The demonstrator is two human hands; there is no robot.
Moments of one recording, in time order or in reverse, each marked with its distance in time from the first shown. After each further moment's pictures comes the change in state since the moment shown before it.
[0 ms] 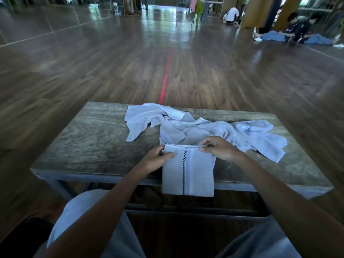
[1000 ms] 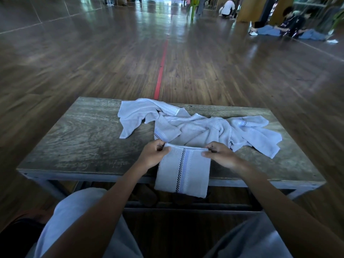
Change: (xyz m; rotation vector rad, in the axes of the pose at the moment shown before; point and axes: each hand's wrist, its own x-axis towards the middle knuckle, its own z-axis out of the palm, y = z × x) left_hand 0.027 -0.015 0.013 0.070 0.146 0.097; right_hand -0.028 0.022 0.008 0.094 0.075 0.142
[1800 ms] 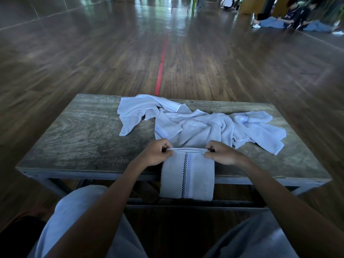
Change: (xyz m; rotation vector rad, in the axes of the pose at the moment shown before) left_hand 0.012 -0.009 -0.004 0.274 -0.208 0.133; right_hand 0.009 -0.001 -0.002 -0.385 -0.131 0.019
